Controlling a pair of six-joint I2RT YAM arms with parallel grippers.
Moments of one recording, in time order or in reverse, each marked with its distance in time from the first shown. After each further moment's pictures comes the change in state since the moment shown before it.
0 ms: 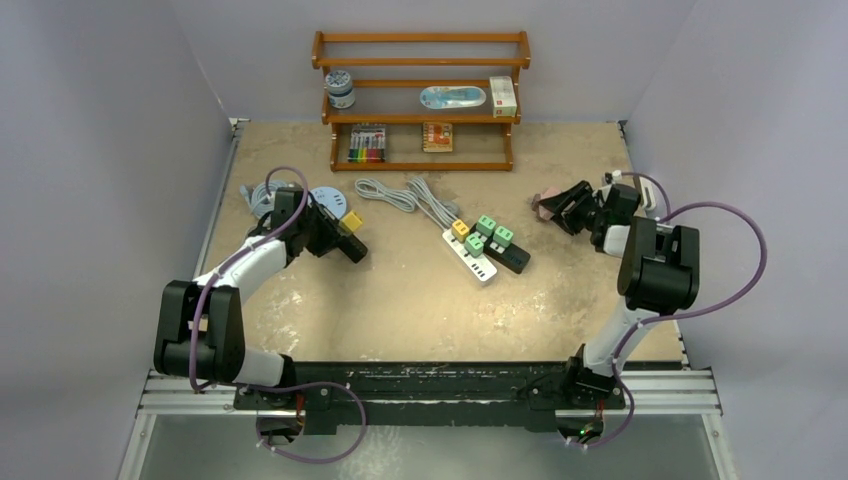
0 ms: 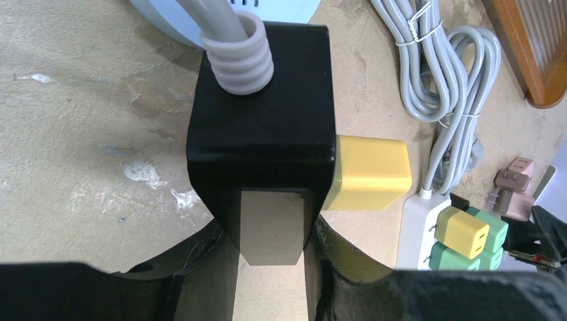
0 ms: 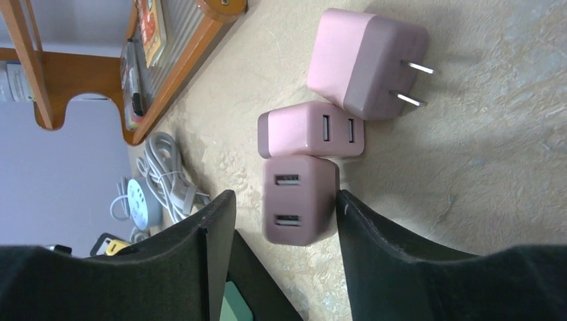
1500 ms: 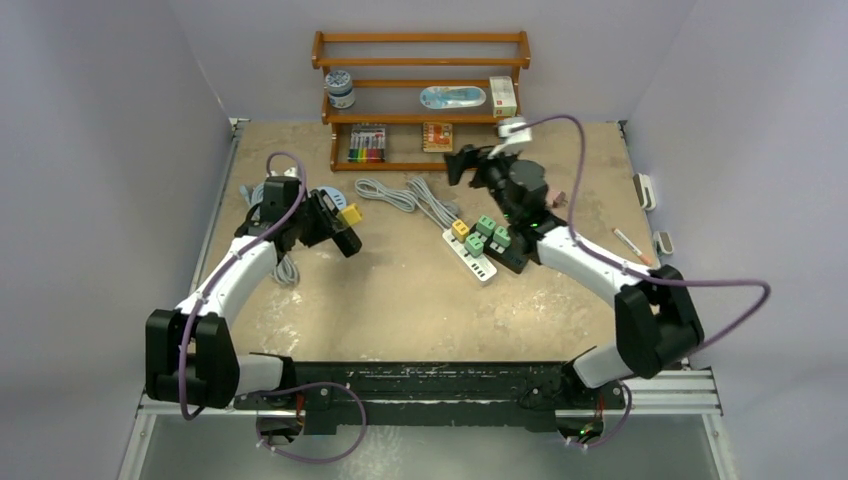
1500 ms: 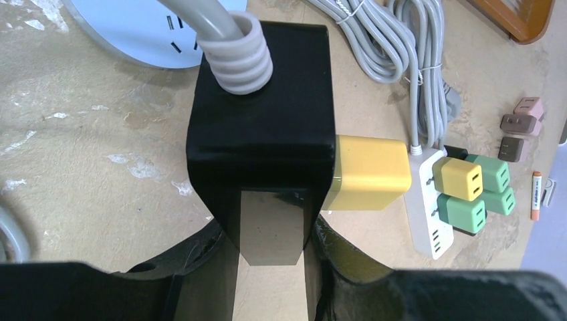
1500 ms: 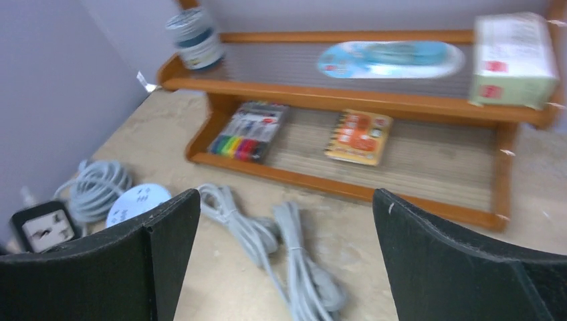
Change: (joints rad) left arm 0.001 -0.118 0.093 -0.144 0.048 0.229; right arm 0.715 -0.405 0.090 0.126 0.687 -0.462
